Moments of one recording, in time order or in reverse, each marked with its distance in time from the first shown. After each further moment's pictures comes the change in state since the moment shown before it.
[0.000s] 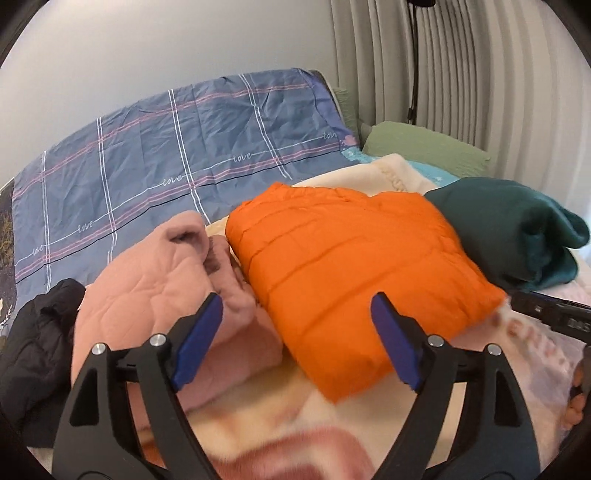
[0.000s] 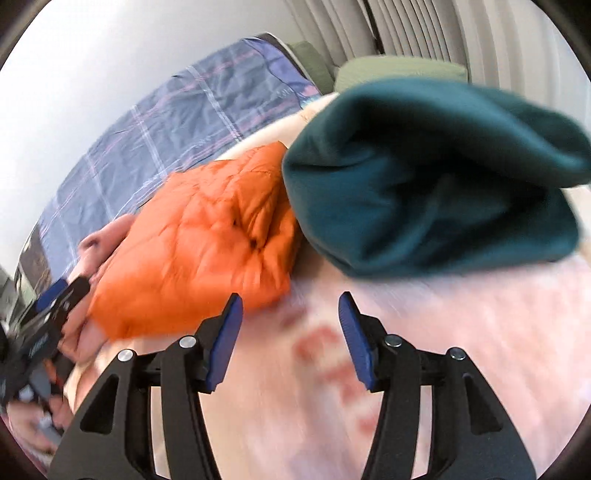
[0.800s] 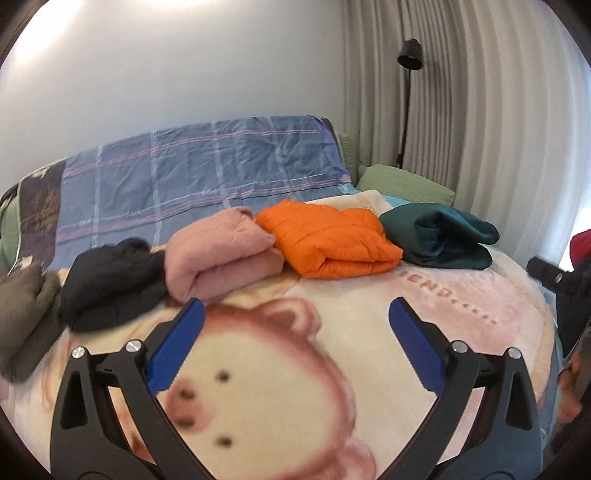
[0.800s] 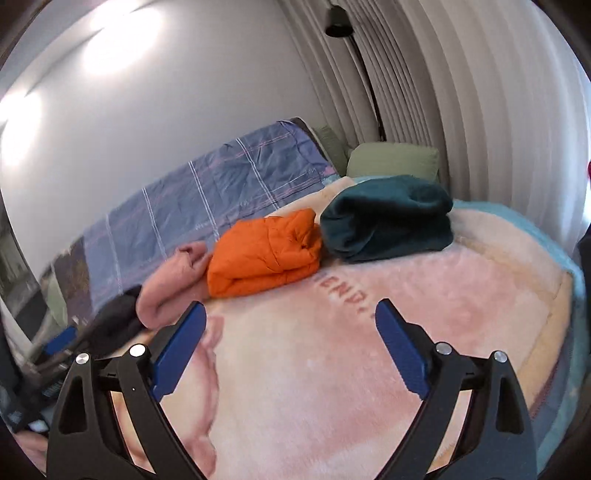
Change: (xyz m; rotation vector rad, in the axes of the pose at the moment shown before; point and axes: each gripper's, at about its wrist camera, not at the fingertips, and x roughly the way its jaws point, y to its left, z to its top) left arm -0.255 -0.024 -0.101 -0.120 -0.134 0.033; right arm -0.223 0.044 -0.108 -0.086 -0.295 0.017
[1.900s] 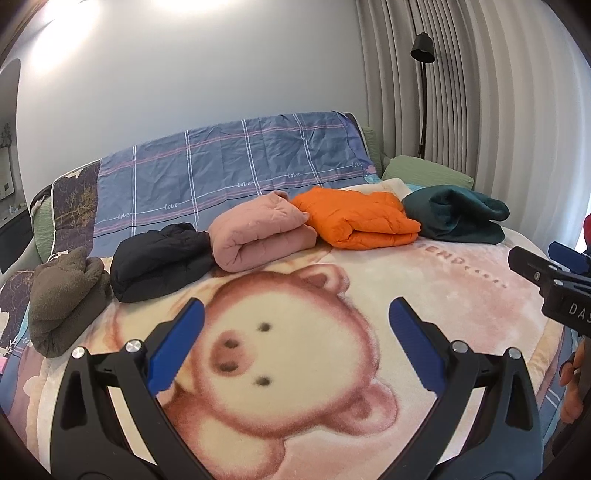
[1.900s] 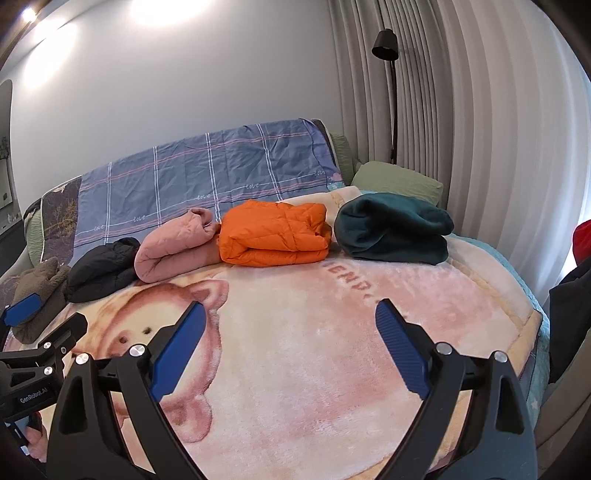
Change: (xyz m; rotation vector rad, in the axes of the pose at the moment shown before) left arm -0.062 0.001 -0.040 0.034 0.012 0.119; right arm -0.027 0.061 -0.034 -0.212 0.006 -0.071
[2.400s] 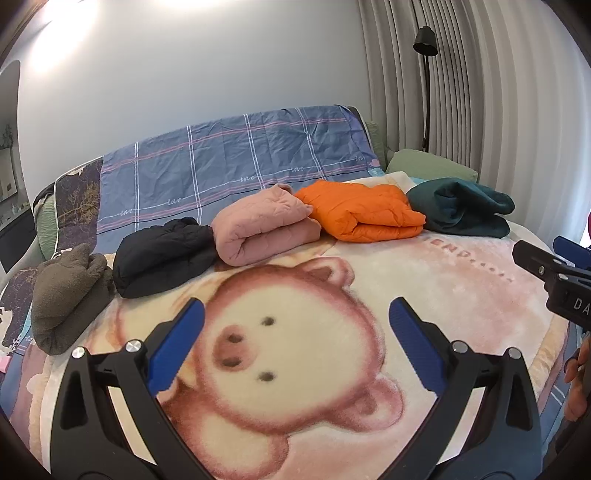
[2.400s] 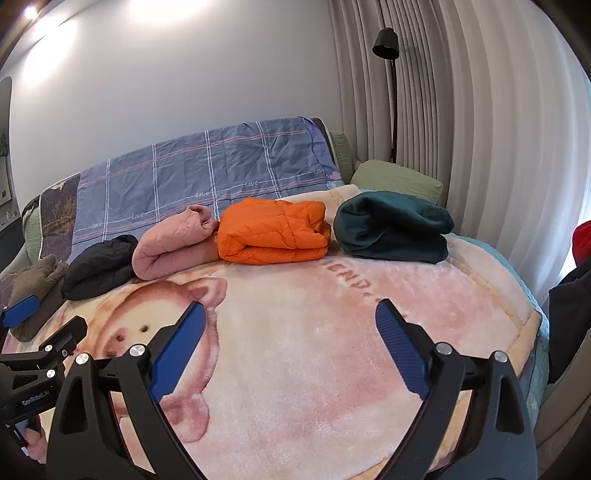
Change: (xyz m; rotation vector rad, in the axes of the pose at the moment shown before) left arm 0.006 0.002 -0.004 0.004 0.025 0.018; right arm 0.004 0.001 -0.001 -0.006 0.007 -0.005
